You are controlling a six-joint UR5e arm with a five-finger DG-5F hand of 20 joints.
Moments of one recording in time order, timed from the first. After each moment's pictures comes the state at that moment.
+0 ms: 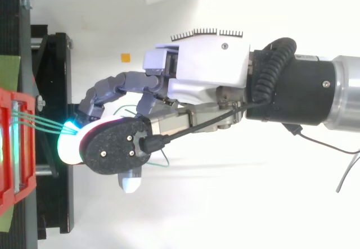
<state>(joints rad) 0.13 -2.34 -0.96 -3.18 -1.39 0.10</state>
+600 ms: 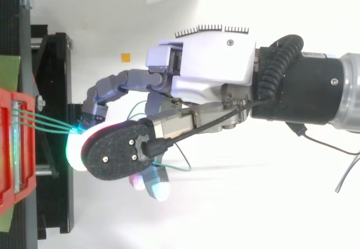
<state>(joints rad) 0.13 -2.33 -0.96 -3.19 -1.39 0.12</state>
